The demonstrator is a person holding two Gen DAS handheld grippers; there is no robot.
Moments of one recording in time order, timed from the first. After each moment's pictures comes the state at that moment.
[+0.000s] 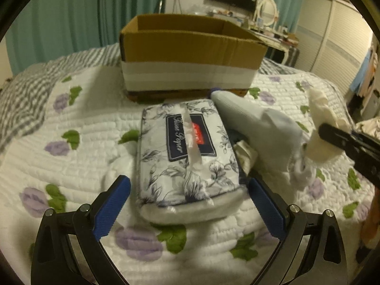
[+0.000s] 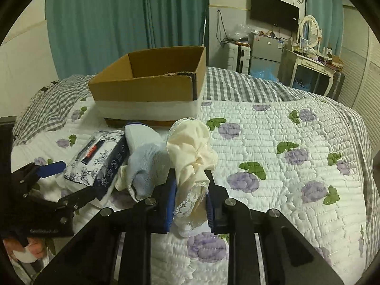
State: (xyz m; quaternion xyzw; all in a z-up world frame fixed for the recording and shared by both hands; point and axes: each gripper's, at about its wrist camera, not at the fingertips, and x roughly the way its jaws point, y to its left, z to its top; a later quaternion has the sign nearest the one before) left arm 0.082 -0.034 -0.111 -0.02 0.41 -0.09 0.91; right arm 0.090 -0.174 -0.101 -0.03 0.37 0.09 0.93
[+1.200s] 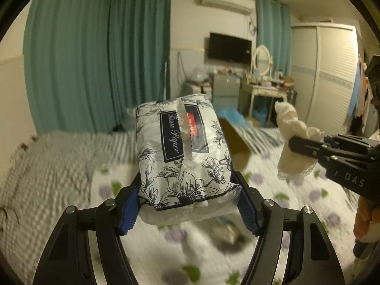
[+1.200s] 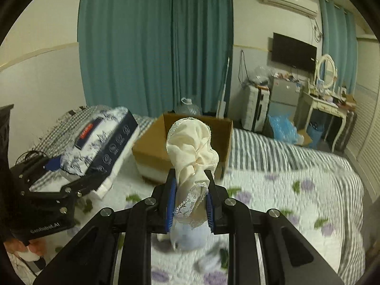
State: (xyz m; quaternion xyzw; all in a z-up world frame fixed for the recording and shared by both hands) left arm 0.052 -0.014 0.024 0.00 0.25 -0.07 0.97; right arm 0.085 -0.135 0.026 -0.06 0.26 0.16 0.95
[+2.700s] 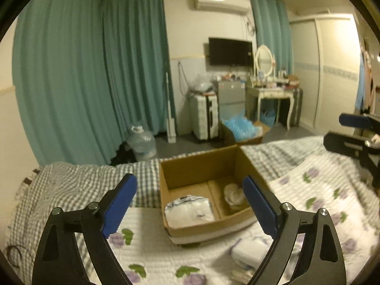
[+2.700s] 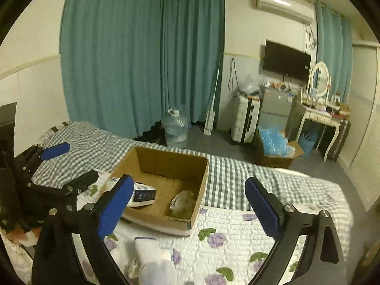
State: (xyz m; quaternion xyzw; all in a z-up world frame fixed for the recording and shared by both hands) left arm 0.153 -0.021 0.062 0.06 0.22 -0.06 0.97; right arm 0.157 -0.158 0.087 -0.07 0.24 0.13 0.96
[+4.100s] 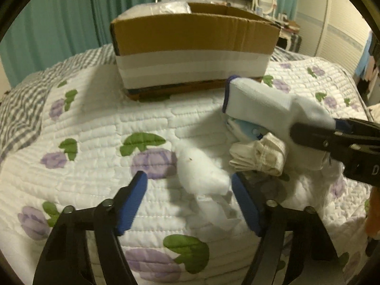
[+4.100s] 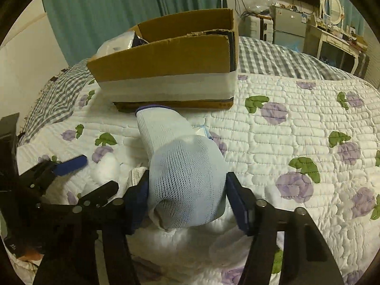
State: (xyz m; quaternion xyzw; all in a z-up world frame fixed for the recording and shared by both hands) left arm 0.117 -0.029 -0.139 0.03 0.42 -0.08 0.90; right arm 0.143 -0.148 -0.141 0.00 0.43 0.15 0.89
